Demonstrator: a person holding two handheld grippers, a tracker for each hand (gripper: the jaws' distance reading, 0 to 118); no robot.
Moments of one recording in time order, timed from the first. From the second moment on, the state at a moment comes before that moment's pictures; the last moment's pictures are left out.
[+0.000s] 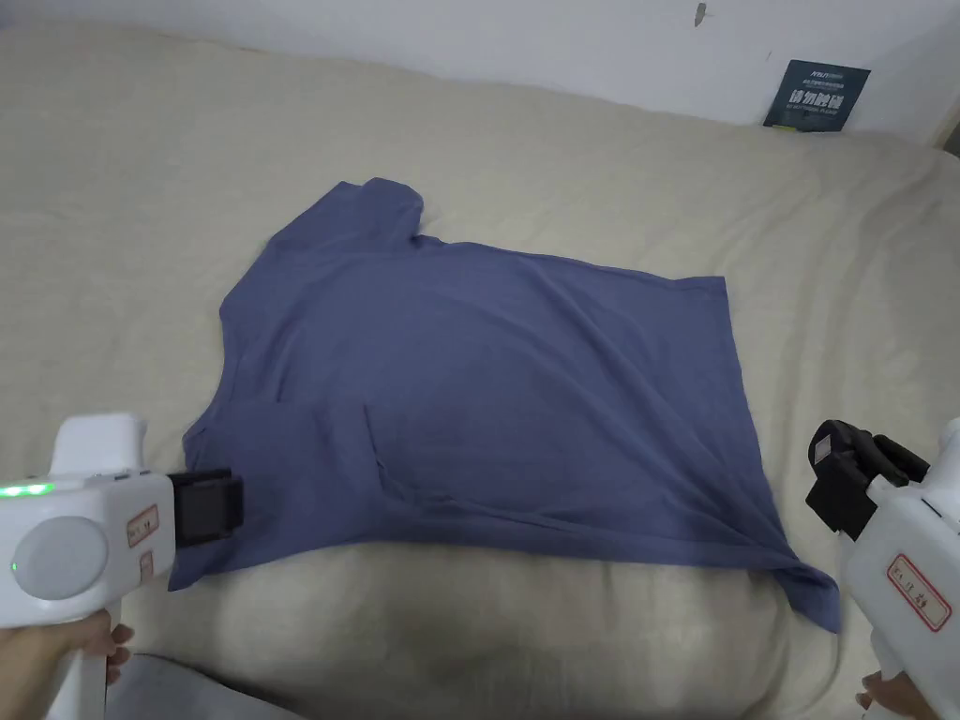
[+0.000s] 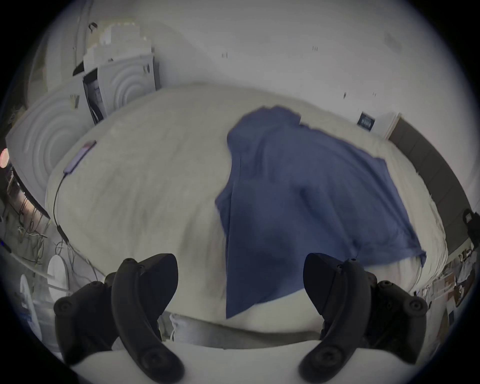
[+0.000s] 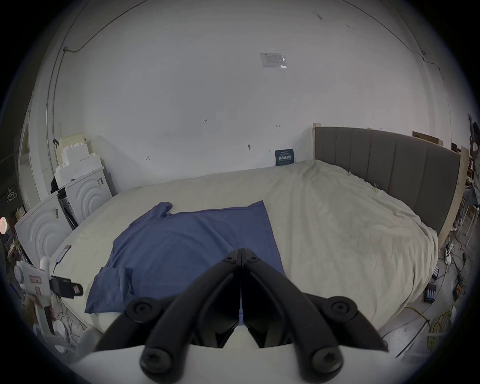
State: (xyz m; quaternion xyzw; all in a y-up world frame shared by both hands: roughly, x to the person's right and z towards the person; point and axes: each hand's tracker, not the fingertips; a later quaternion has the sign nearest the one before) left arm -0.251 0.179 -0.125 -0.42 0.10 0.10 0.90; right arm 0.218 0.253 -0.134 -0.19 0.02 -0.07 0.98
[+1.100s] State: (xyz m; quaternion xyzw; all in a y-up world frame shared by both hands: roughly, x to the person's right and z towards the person) left arm -0.232 0.227 -0.127 -0.33 0.07 0.15 0.93; right arm 0.292 0.182 -0.172 -0.44 -0.03 -0.06 0.89
